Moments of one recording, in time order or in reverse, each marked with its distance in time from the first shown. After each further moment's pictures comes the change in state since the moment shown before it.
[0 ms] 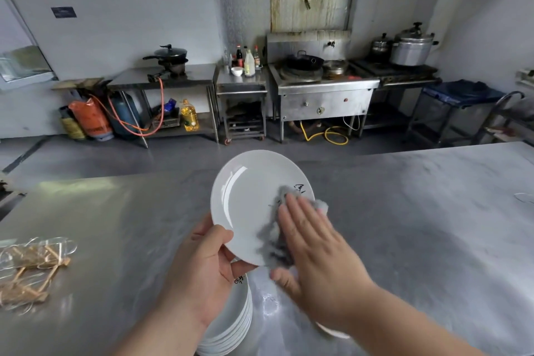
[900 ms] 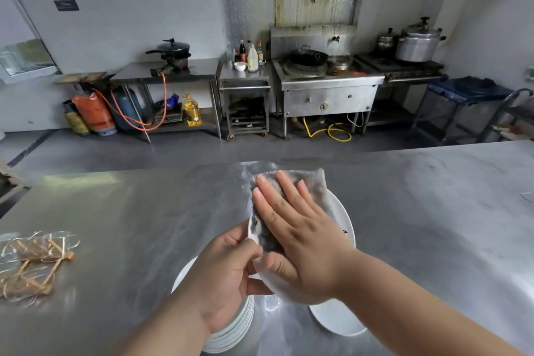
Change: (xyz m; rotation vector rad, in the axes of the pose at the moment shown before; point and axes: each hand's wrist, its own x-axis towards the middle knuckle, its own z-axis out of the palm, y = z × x) left_hand -0.007 -0.005 0.005 0.272 -0.186 -0.213; right_hand 0.038 0.008 -0.001 0.041 0.179 -0.263
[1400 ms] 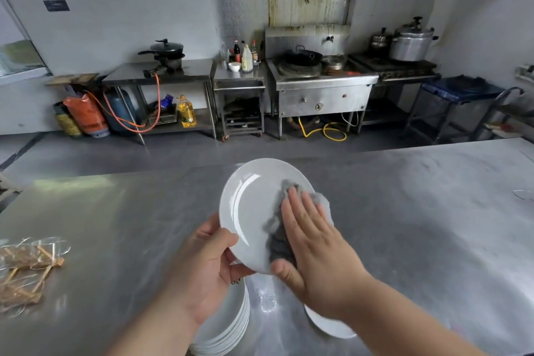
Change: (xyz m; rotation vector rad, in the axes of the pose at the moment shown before) left_hand 0.015 0.006 -0.011 -0.164 0.135 0.113; right_hand -0.029 0.004 0.008 0.022 -0.198 0.291
